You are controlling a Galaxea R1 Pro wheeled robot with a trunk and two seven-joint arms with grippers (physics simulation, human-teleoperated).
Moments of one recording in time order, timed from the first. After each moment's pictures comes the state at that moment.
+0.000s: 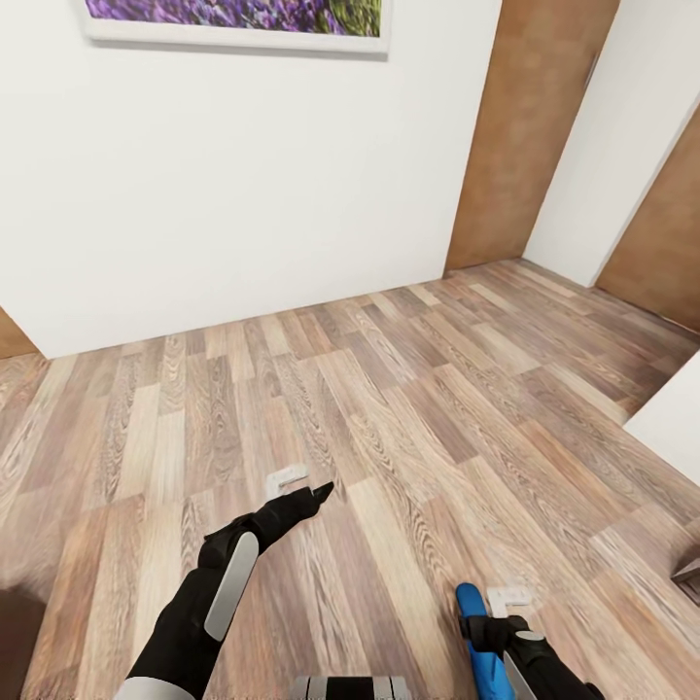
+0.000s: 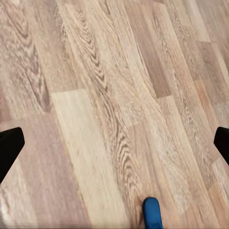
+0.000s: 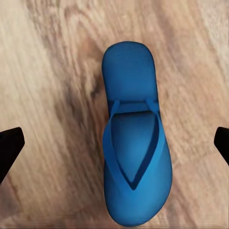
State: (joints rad) left arm -0.43 -0.14 -0.06 -1.18 0.43 0.52 -0.10; right arm -0.42 -0.06 -0.01 -0.49 0.00 0.18 0.00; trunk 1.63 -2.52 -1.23
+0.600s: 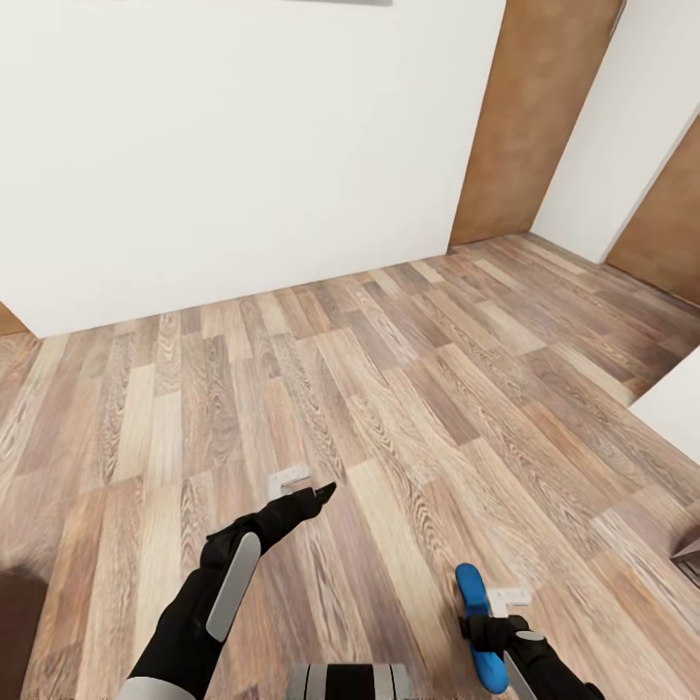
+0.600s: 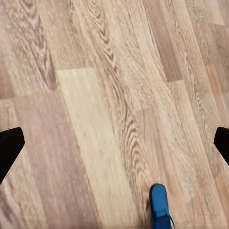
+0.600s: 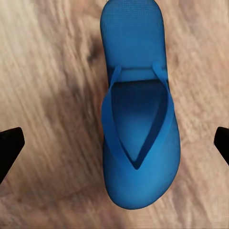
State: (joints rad) left arm -0.43 -0.14 -0.07 -1.18 0.43 0.52 -0.10; right arm -0.42 -0.06 -0.01 -0.49 0.00 0.18 0.00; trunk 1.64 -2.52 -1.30
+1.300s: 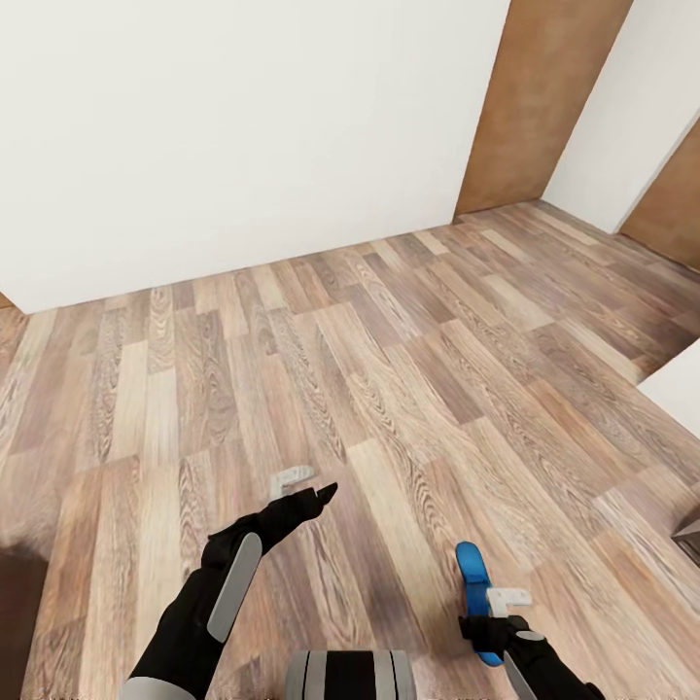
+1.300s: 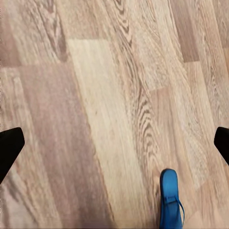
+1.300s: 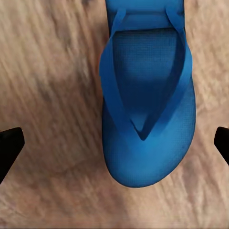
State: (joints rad) left arm -0.43 -0.14 -0.08 -1.18 0.43 0.52 -0.10; right arm -0.42 -0.06 -0.01 -0.49 0.00 0.18 0.00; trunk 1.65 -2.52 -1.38
